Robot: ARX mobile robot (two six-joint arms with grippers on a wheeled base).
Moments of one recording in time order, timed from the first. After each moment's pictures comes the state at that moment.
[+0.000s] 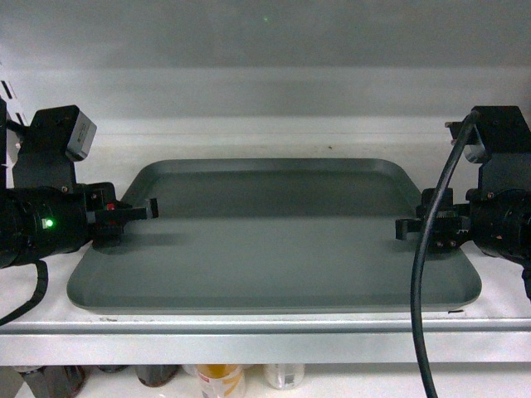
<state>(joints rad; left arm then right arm) -0.12 1.92 0.74 0.65 0.04 -0.13 0.20 1.98 0.79 0.70 0.05 0.09</state>
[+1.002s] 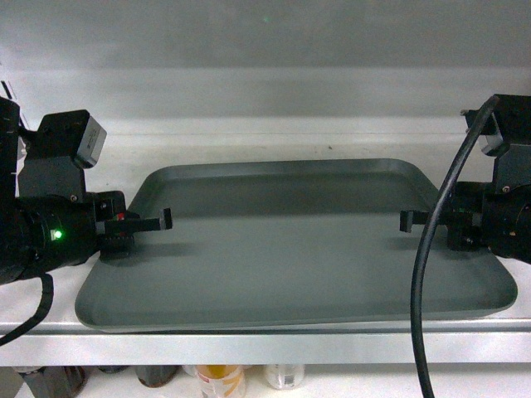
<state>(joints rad) -0.19 1.85 0.69 0.63 -0.02 -0.16 0.23 1.88 0.74 0.66 0.11 0.16</state>
